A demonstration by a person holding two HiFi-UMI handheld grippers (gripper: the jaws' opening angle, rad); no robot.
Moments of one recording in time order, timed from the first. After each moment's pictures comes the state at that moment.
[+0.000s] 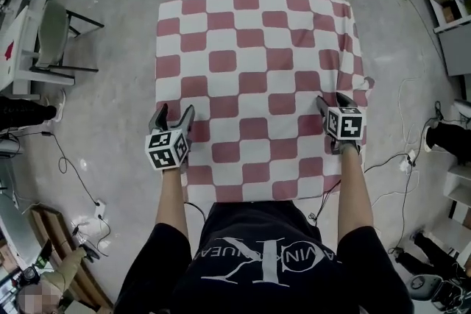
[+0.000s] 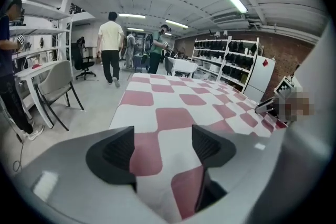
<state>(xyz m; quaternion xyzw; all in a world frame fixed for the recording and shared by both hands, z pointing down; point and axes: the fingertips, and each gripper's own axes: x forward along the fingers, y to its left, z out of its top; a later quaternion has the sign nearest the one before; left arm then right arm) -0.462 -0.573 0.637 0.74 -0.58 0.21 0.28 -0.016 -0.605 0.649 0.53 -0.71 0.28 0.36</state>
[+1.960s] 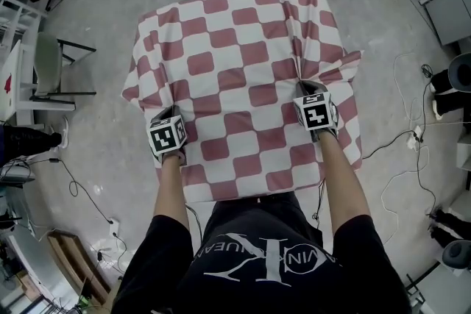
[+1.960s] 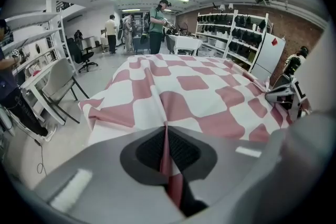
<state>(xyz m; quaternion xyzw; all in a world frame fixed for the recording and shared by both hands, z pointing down) -0.434 -0.566 0.664 0.69 -0.56 0.33 0.32 -0.048 -0.579 0.652 0.52 -0.73 0.21 0.38</state>
